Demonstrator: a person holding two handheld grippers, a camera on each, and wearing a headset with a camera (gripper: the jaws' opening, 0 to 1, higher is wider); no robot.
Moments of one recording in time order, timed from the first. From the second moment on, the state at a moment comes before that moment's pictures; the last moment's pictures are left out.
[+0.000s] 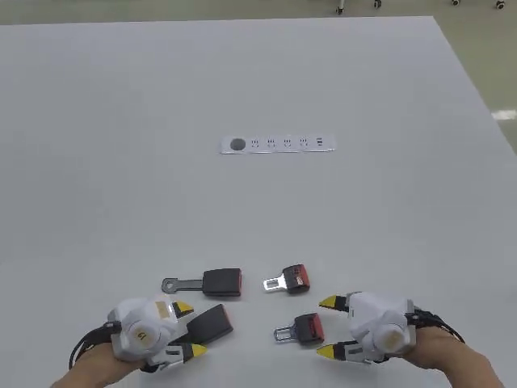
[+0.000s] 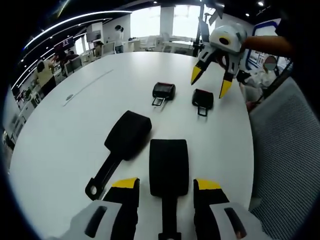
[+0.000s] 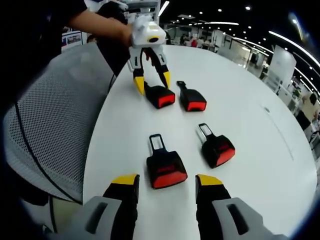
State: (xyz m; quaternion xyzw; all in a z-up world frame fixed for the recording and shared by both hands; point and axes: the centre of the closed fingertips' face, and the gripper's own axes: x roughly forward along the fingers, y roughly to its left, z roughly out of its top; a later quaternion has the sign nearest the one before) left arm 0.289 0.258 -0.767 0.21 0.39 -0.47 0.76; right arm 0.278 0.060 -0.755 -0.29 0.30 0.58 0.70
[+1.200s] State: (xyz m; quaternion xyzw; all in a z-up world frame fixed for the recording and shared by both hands) left arm 0.277 0.251 -0.772 0.29 0.40 -0.55 0.68; right arm 0.281 0.062 -0.777 -0.28 0.34 0.58 0.68
